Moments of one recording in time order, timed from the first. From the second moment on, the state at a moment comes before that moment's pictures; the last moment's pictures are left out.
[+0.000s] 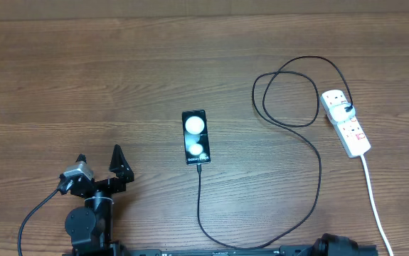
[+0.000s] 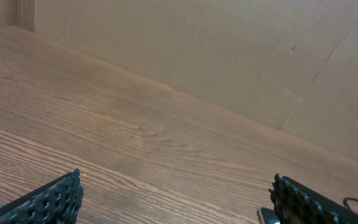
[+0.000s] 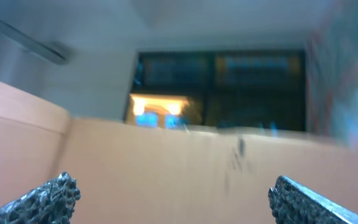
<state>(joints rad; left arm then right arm) 0.17 0.02 0.01 -0.07 0.07 -0.37 -0.27 0.23 1.27 -0.30 -0.51 0.30</state>
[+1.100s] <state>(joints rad) 0.17 0.02 0.01 -0.07 0.07 -0.37 -0.20 0.50 0.64 -0.31 -0.29 0.51</state>
